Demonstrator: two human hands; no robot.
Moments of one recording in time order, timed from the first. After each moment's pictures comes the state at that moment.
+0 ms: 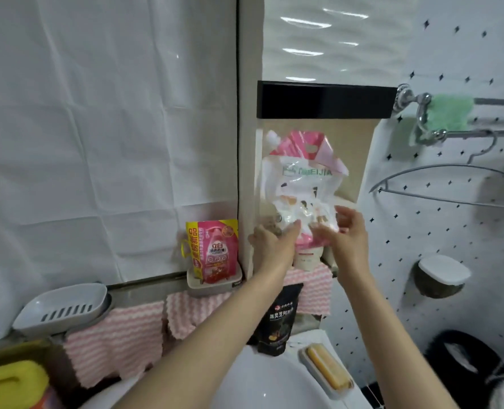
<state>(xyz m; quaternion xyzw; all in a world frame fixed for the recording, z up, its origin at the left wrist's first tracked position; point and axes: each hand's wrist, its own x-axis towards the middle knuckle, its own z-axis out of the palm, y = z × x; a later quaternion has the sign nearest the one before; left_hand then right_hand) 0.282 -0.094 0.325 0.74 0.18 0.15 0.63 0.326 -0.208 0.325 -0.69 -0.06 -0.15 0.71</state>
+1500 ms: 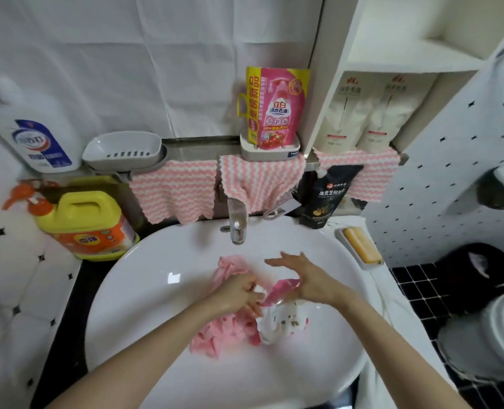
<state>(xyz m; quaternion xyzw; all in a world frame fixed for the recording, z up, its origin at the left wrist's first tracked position) 0.083 -0.009 0.089 0.74 0.17 -0.20 0.61 0.204 -0.176 0.085 -0.83 -0.41 0.31 0.23</state>
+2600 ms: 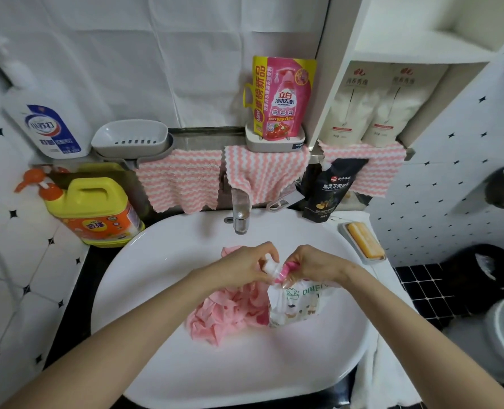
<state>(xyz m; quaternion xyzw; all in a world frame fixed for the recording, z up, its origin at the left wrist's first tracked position) 0.101 -0.001 0.116 0.89 0.03 -0.16 0.42 0.207 -0.167 0.120 -0.79 -0.33 0.45 0.28</state>
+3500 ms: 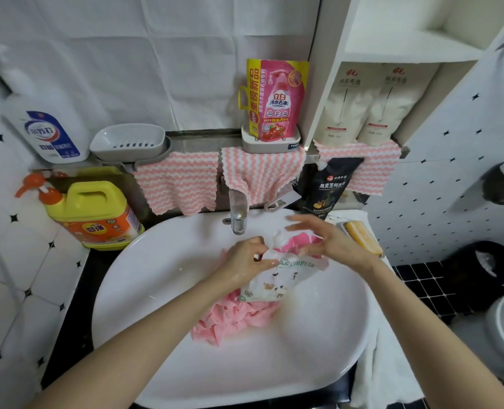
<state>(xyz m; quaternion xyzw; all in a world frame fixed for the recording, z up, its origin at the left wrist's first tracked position) 0.105 -0.011 0.098 0.88 0.10 0.01 0.47 0.235 -0.195 0.131 -0.75 -0.30 0.34 0.49</state>
